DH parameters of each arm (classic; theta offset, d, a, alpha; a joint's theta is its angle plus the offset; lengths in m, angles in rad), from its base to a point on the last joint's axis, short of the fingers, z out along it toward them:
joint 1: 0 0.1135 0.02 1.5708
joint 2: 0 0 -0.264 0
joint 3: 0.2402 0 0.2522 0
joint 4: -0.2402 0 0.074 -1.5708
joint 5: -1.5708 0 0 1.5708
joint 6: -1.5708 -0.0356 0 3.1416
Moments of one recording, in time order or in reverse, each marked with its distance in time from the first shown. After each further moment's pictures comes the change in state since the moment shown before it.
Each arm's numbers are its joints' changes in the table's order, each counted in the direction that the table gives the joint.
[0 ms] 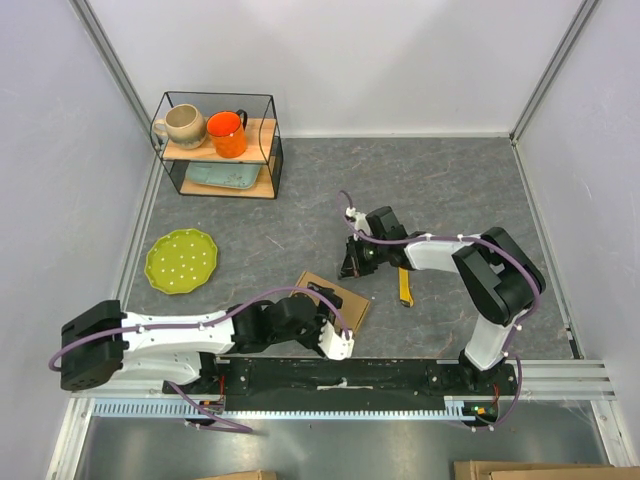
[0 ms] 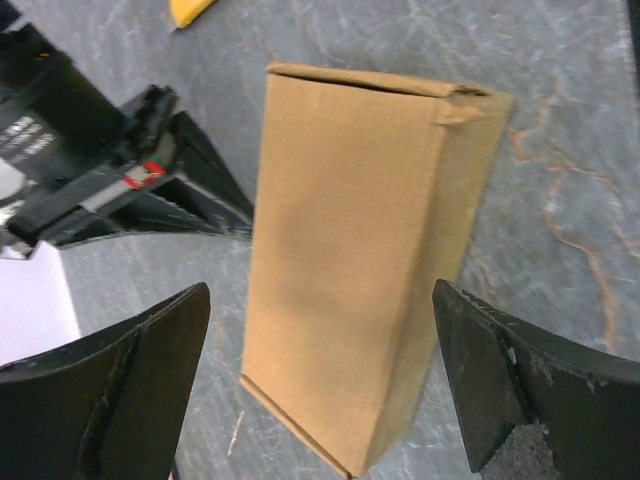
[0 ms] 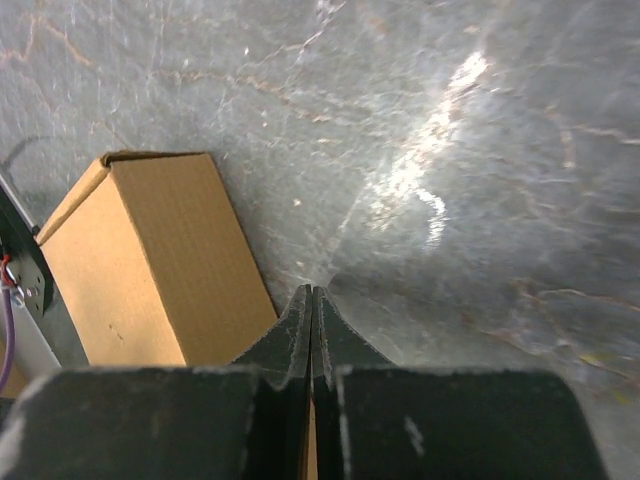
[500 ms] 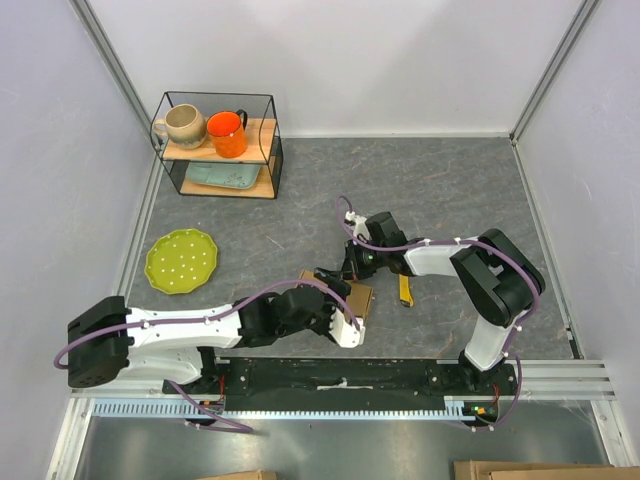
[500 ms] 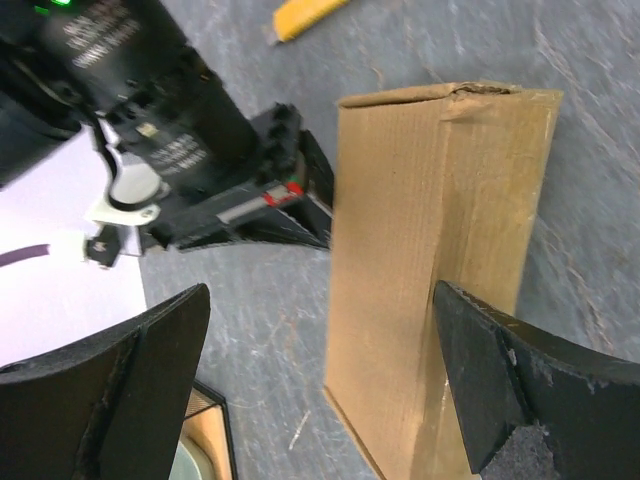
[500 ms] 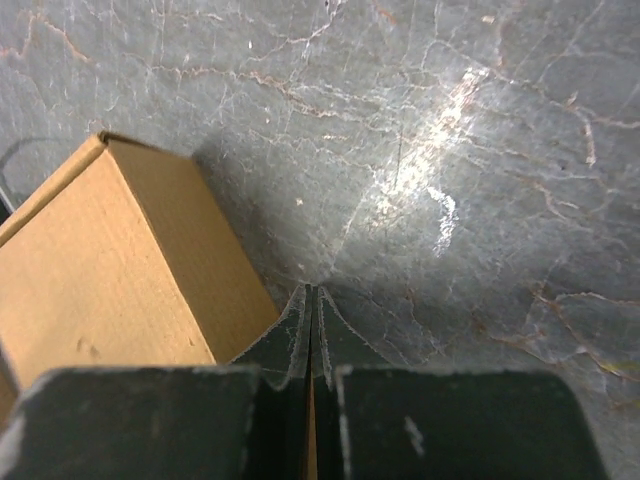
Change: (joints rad) left arm 0.015 -0.064 0.079 0.076 0.102 -0.063; right arm 0.038 0.003 -0.060 0.090 -0.007 -0.014
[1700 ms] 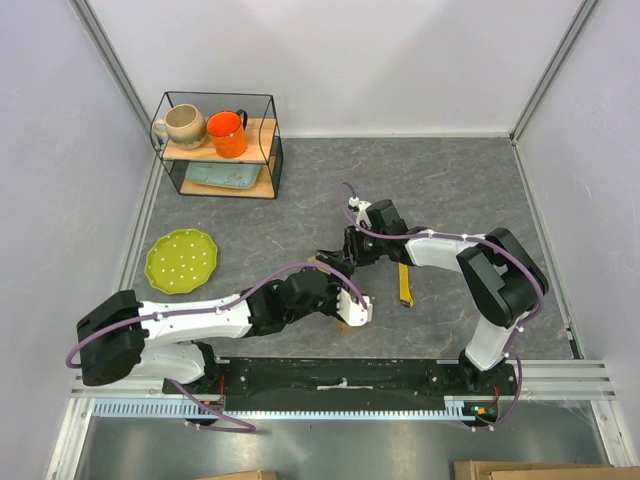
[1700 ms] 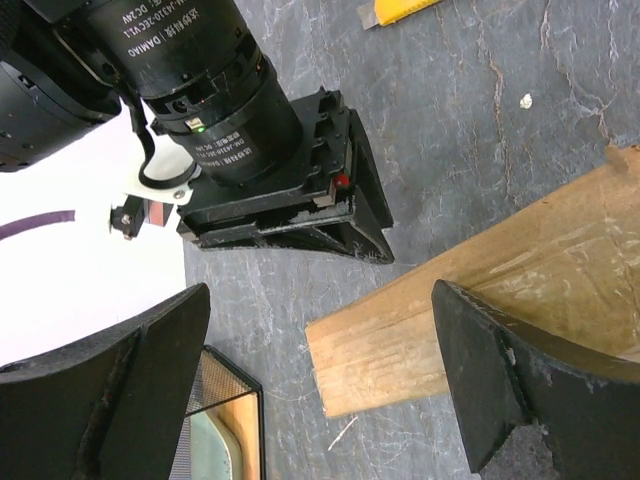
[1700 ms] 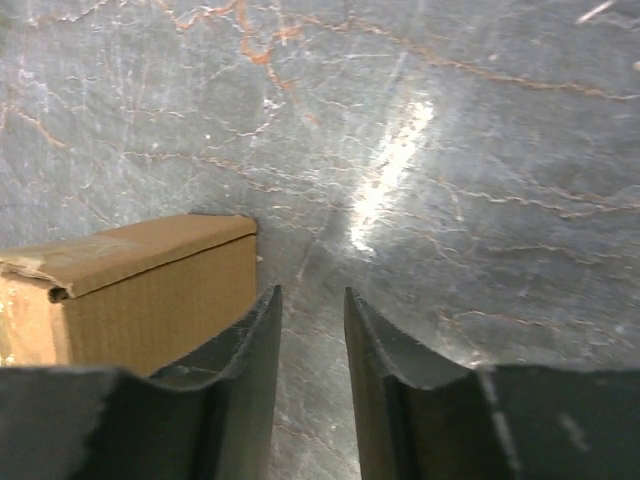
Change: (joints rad) left arm 0.084 -0.081 0.076 0.100 0.024 -0.030; right arm -0.022 0.014 0.098 -0.087 -0.138 0.005
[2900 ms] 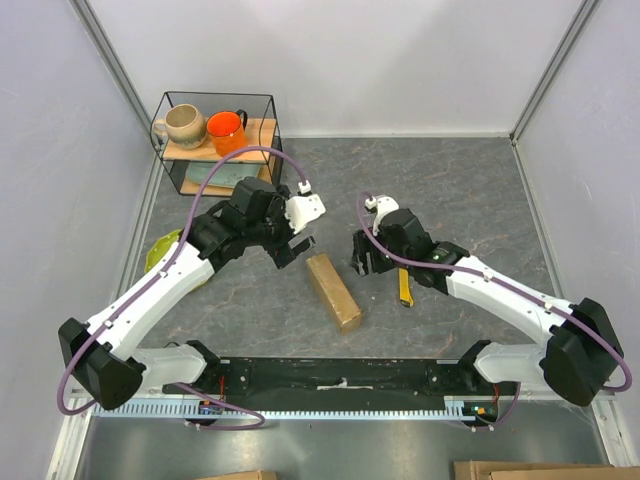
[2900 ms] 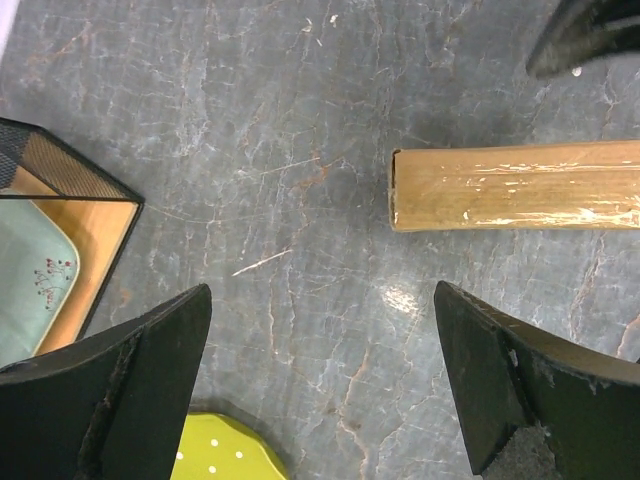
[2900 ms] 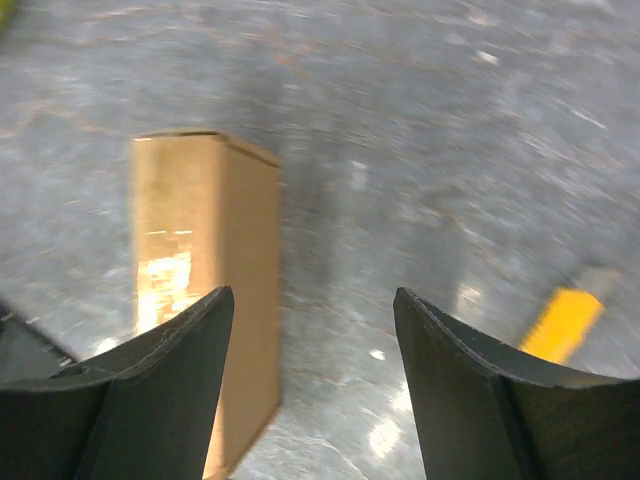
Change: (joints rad) left arm 0.511 0.058 0.549 -0.850 -0.354 0.460; right arm 0.131 0.516 -0.064 -0.286 -0.323 0.041
